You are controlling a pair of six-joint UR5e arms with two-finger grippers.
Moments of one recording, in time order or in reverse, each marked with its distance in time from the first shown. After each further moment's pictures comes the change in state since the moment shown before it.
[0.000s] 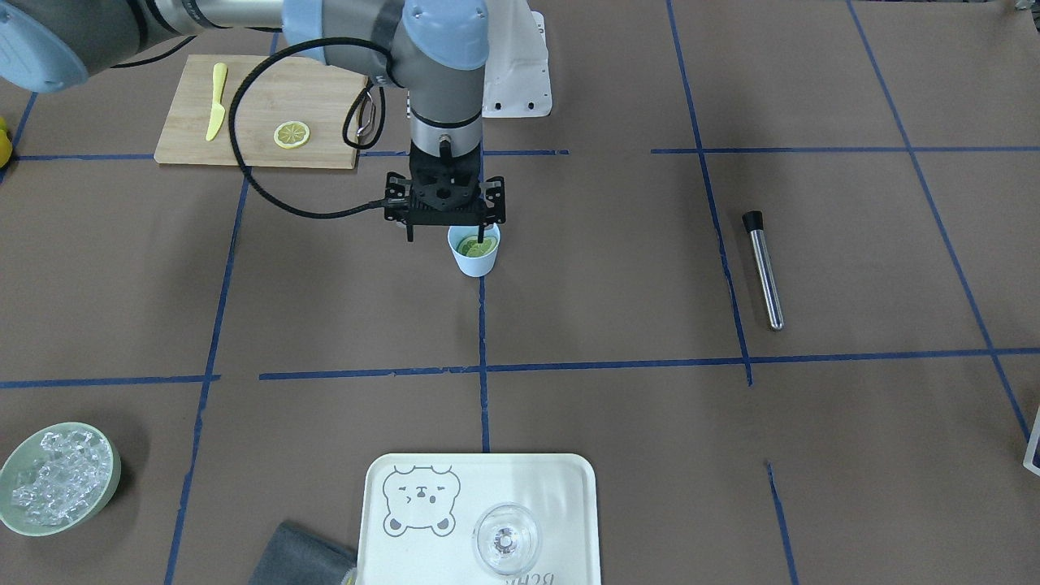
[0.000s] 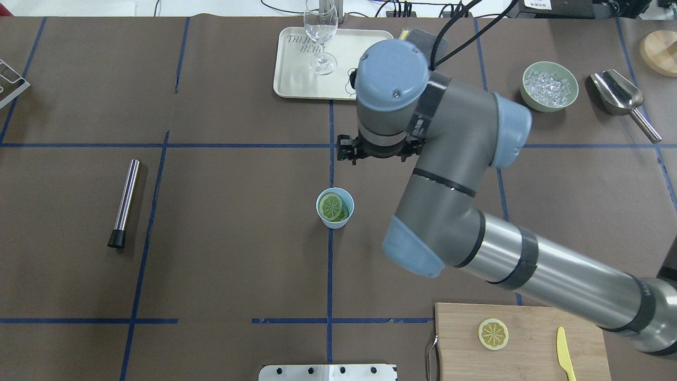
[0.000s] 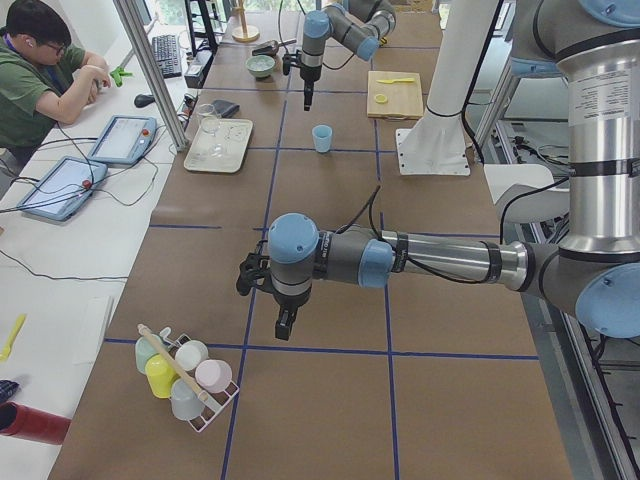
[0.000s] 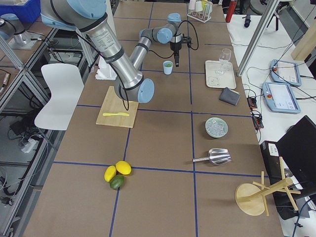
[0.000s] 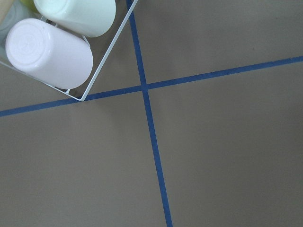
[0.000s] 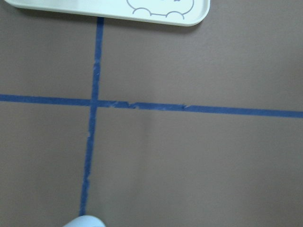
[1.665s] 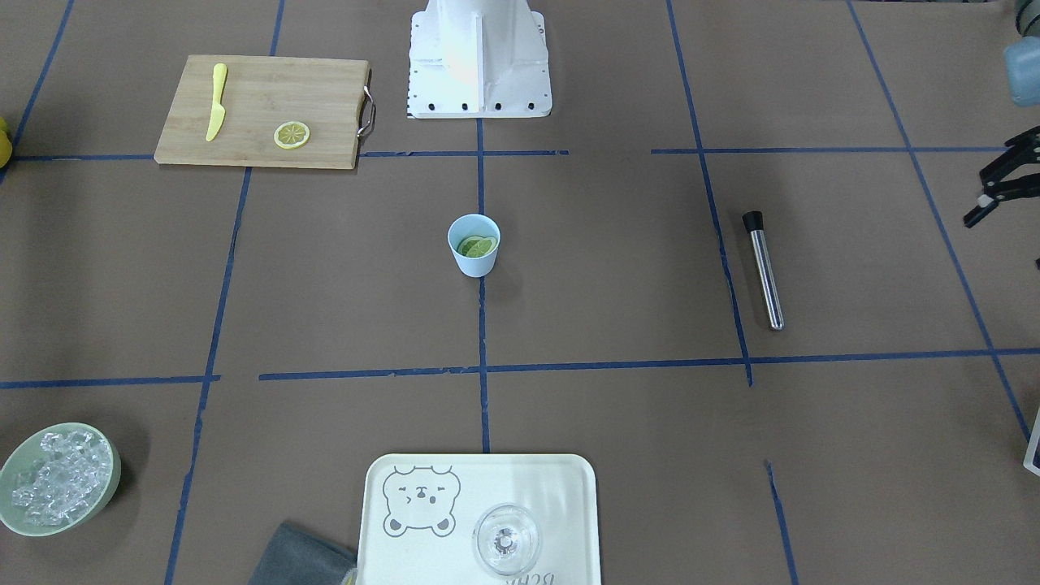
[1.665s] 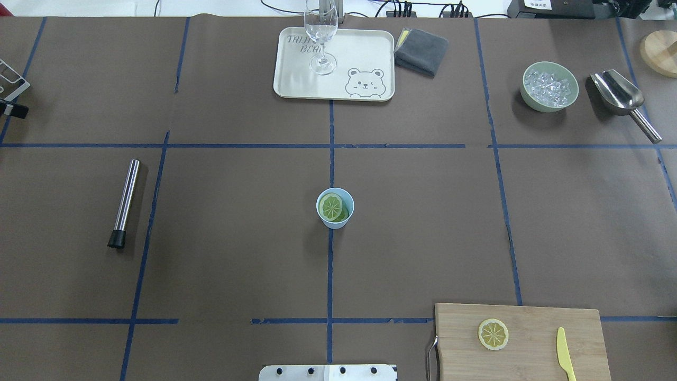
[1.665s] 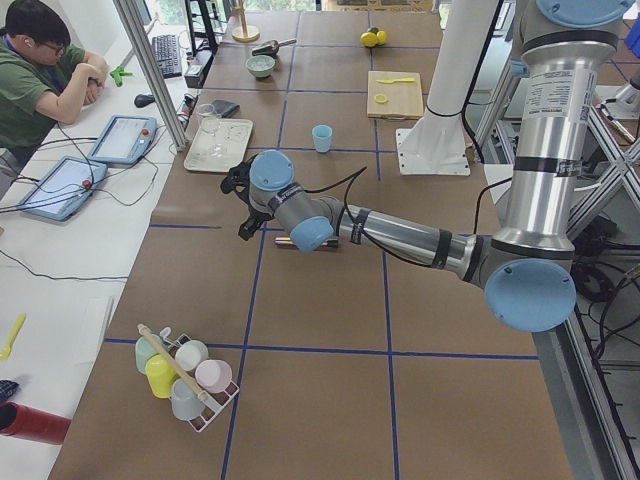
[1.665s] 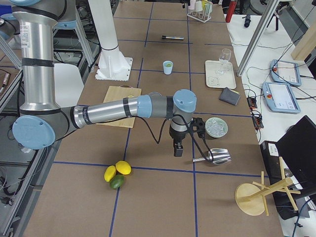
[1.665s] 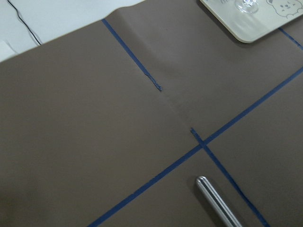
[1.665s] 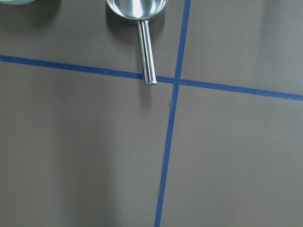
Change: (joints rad) left arm 0.301 -0.198 0.063 -0.554 -0.037 -0.407; right arm 0.870 -0.784 0.075 0.030 0.403 -1.097
